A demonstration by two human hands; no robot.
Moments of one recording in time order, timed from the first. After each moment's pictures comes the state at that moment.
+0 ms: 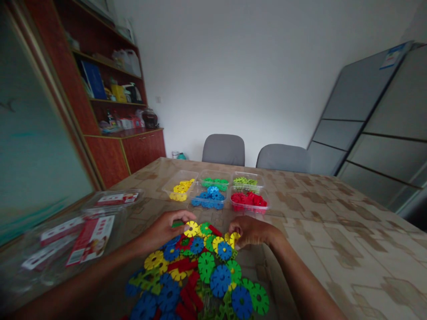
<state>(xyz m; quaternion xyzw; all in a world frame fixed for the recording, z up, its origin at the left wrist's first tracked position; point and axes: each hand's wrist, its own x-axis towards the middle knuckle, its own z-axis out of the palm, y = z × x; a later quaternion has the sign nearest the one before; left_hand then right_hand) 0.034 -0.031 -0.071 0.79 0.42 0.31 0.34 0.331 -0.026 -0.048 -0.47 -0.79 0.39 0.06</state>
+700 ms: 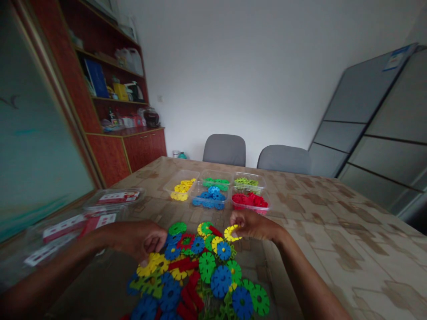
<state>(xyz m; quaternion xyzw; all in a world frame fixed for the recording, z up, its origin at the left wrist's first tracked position) -0.030 -0.037 -0.035 0.81 0.37 -0.03 0.46 0.332 -0.030 -0.031 -0.42 -0.79 0.42 0.14</state>
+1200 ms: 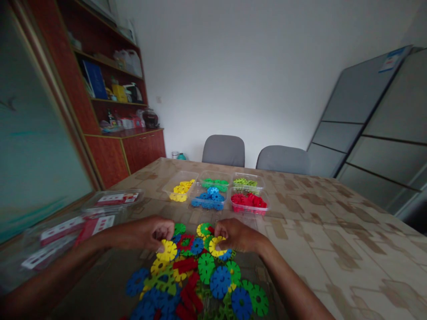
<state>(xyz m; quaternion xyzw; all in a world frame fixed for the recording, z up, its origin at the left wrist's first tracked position) -0.015 -0.036 -0.035 0.80 0.35 0.07 0.48 0.293 -0.043 -0.045 -0.40 -0.80 0.42 0.15</state>
